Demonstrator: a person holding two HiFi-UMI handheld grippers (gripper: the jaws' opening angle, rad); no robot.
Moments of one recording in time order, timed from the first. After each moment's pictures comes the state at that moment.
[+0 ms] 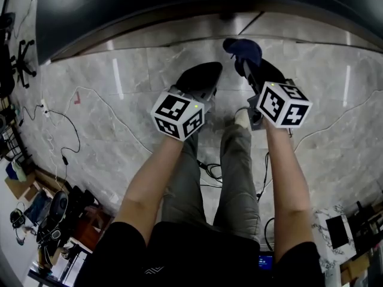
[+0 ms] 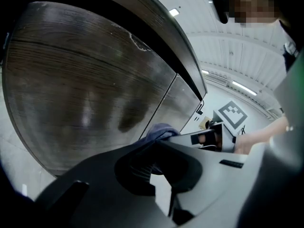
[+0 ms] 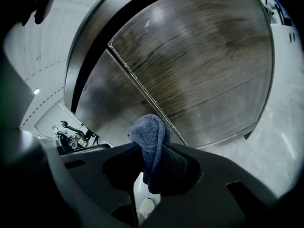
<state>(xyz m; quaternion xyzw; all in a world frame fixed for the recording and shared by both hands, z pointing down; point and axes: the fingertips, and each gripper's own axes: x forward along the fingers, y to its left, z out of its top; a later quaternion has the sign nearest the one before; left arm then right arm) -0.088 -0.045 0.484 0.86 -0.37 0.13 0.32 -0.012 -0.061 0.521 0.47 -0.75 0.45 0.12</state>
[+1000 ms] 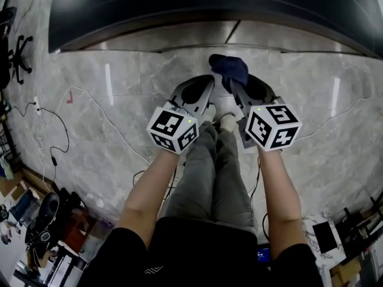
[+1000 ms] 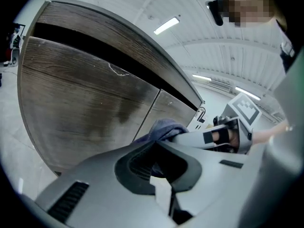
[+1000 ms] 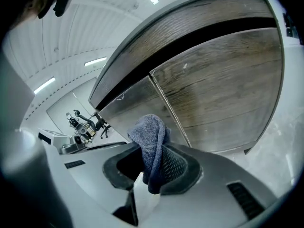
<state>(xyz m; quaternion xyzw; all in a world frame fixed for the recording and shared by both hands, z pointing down) -0.093 -0.034 0.444 0.85 -0.41 0.09 0.32 -0.035 -0.041 0.453 0.42 -0.80 0.41 0.15</state>
